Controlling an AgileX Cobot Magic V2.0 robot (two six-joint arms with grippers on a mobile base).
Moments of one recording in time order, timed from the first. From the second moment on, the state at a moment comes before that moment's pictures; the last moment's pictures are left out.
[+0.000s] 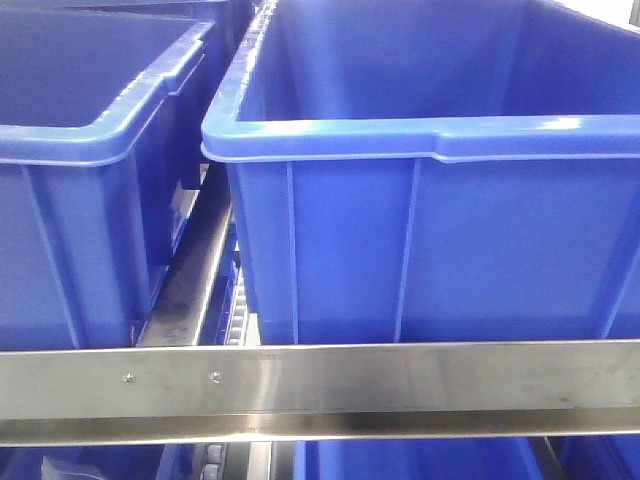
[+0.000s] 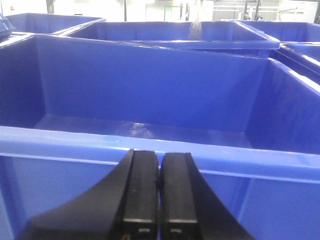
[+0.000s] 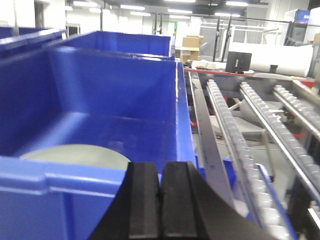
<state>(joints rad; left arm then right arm) 0.00 0.00 0.01 0.02 0.01 -0.05 0.06 -0.01 0.03 -0.07 -0.10 0.03</state>
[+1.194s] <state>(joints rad) 0.00 0.00 0.01 0.02 0.01 -0.05 0.06 -0.01 0.03 0.07 -0.05 -0.04</state>
